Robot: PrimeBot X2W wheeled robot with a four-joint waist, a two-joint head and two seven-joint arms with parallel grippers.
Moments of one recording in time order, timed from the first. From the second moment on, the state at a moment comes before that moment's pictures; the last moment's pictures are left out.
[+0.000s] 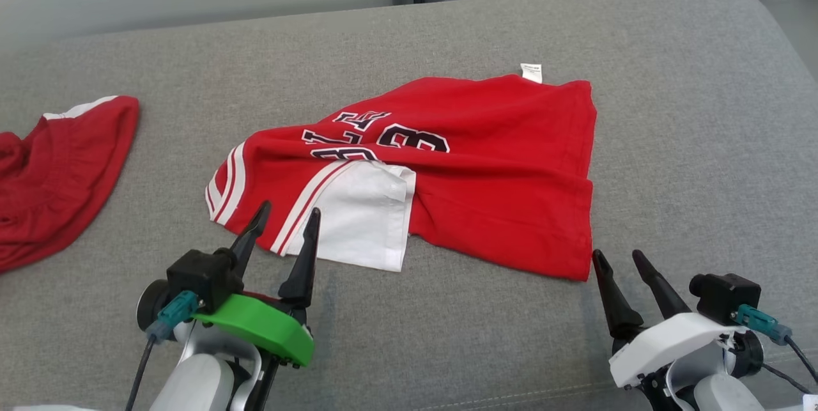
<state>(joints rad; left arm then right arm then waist) -0.14 0.14 -0.40 0.12 -0.46 0.02 -0.19 0.07 -0.11 0.20 0.17 0.42 0.05 -0.14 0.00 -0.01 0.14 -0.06</state>
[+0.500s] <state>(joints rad) -0.24 0.14 -0.48 0.11 -0.43 -0.04 -0.10 -0.06 -0.09 0.20 0.26 0.52 0.06 -0.04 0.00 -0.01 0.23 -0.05</state>
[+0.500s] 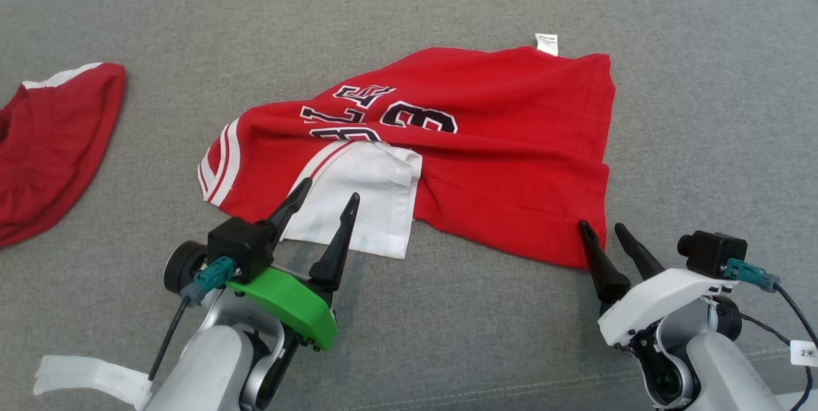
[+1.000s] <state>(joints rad) -0.27 0.14 -0.53 0.17 -0.42 -0.07 -0.04 -0.12 -0.07 0.20 0.30 0.55 0.07 -0.01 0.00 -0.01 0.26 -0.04</state>
